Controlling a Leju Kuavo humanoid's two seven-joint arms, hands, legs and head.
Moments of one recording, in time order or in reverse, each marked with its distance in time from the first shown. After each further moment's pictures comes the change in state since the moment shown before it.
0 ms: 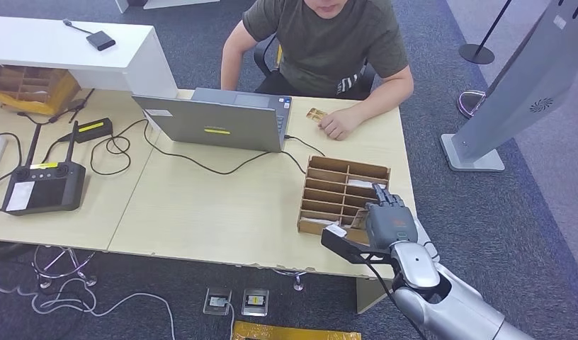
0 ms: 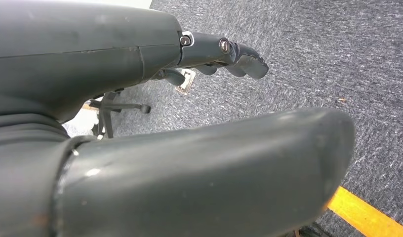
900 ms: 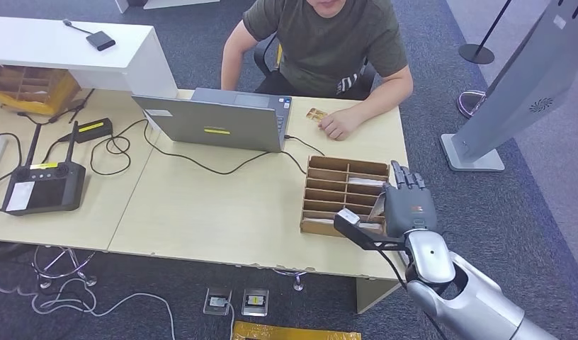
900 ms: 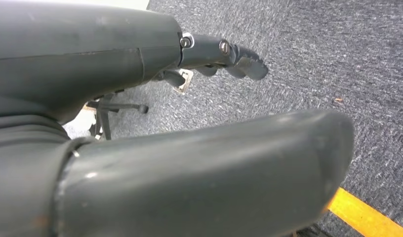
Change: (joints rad) left arm 0.000 0.003 0.000 0.000 0.006 -0.010 -0.014; right arm -0.028 -0.057 -0.059 -0.093 0.201 0.025 0.068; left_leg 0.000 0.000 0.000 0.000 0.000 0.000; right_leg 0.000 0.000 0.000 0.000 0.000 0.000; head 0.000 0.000
